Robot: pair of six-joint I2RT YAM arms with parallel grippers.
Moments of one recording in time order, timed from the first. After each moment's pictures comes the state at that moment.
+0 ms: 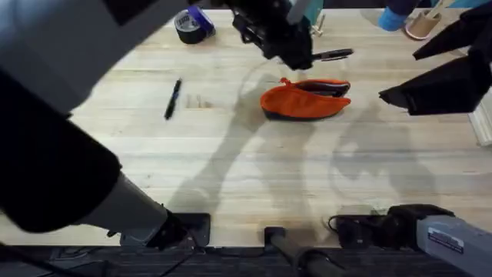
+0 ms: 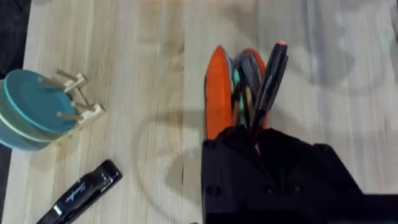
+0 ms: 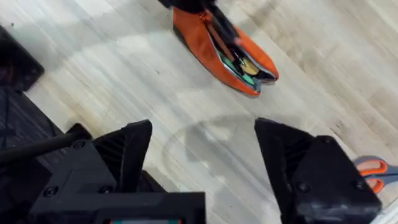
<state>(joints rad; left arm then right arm) -0.52 1.77 1.65 -0.92 0.62 0.89 0.03 1.18 1.61 -1.56 -0.40 -0.63</state>
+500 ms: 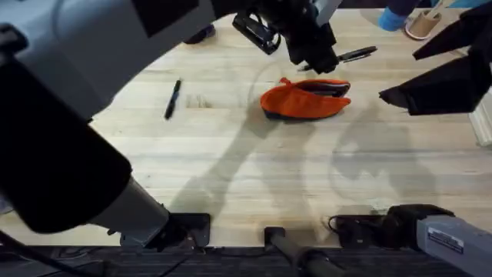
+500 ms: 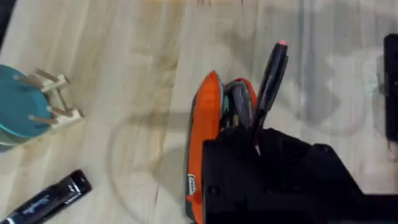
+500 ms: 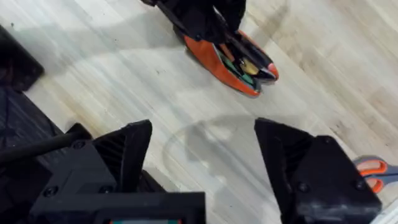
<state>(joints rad) -0.61 1.80 1.65 -0.81 0.58 0.62 0.03 1.18 1.61 -1.56 -0.39 -0.63</state>
